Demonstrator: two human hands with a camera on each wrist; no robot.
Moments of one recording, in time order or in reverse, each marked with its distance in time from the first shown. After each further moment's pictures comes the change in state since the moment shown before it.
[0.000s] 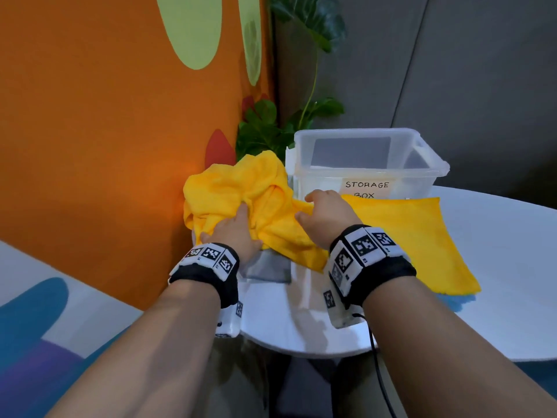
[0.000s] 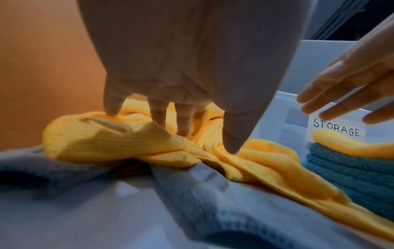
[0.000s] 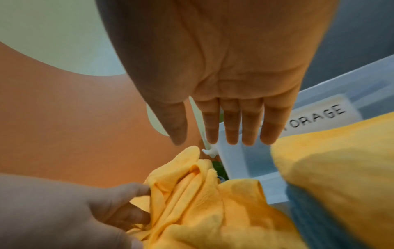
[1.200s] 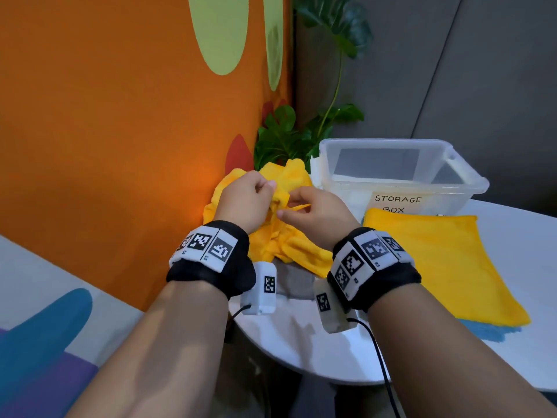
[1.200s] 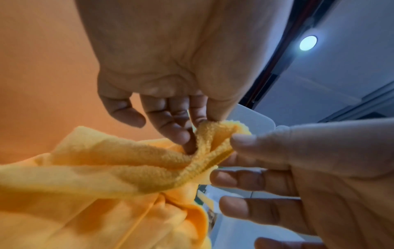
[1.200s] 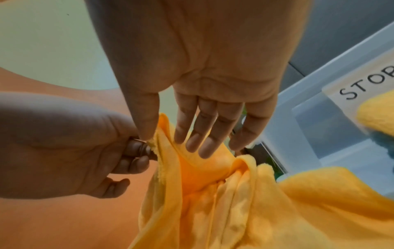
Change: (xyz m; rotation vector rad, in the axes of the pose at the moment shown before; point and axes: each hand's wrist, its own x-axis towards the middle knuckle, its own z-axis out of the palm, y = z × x) left_hand 0.004 0.004 -0.074 -0.563 0.359 0.235; right_hand 0.016 -0.049 0.010 0.341 0.009 -0.268
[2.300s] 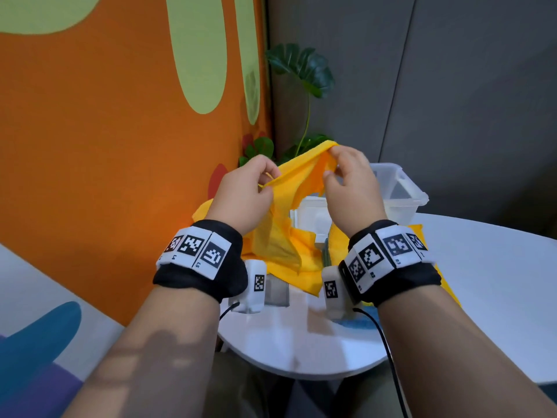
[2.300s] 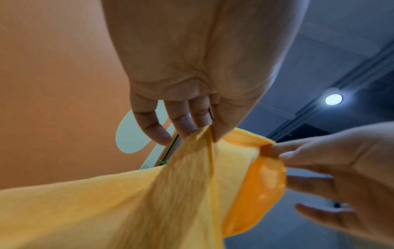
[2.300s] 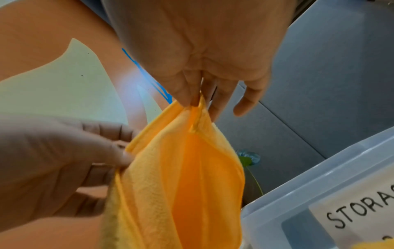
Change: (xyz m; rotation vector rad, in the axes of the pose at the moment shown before) left_hand -0.031 0.079 -0.021 -0.010 0.053 0.342; right_hand -0.042 -0.015 -0.093 -0.013 0.538 -0.122
